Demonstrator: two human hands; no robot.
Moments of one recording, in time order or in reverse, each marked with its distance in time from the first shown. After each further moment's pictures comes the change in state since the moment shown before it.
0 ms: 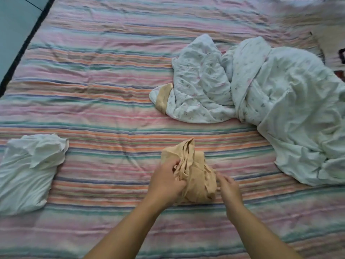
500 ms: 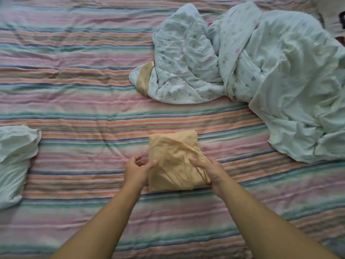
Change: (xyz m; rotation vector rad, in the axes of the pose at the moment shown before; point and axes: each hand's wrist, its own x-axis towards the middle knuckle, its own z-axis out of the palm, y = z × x) left_hand 0.033 -0.077 0.048 -0.532 0.230 -0.565; right_hand 0.054 0.021 -0.004 0.225 -0.420 0.104
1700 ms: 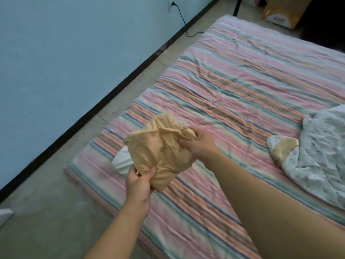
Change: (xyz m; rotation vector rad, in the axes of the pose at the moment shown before) left_hand -0.013 -0.005 -0.379 -1.058 0.383 0.145; right_hand -0.134 -0.076 0.503 -0.760 -0.509 -0.626
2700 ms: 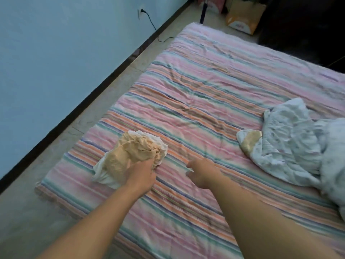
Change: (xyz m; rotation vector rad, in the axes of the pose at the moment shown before) left_hand 0.010 0.021 0.042 1.821 -0.393 0.448; right_hand -0.054 0.045 -0.050 -0.980 -0.175 0.243
